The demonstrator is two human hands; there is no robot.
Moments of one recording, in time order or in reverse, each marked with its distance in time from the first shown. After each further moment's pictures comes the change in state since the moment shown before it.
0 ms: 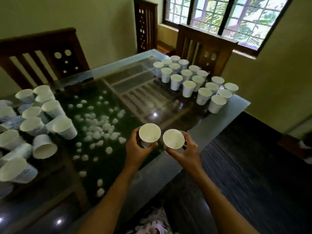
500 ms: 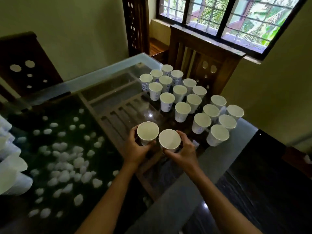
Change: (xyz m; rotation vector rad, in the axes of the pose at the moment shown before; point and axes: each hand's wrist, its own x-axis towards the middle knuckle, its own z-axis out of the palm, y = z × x) left_hand 0.193 -0.011 0.119 -0.083 -0.027 -0.078; right_hand 0.206 0.057 -0.020 -0.050 0.018 0.034
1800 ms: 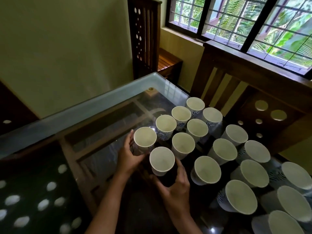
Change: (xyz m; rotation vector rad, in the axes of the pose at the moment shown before) left_hand 0.329 -0.116 -0.007 0.031 -0.064 -0.062; right_hand 0.219 0.041 0.188 0.034 0.171 0.089
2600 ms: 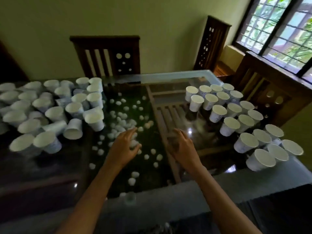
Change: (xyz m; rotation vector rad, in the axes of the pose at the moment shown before) left_hand -0.479 0.115 -0.124 0.639 0.267 0.092; right_hand -0.243 -0.095 -0.179 -0.195 -0.741 -0.536
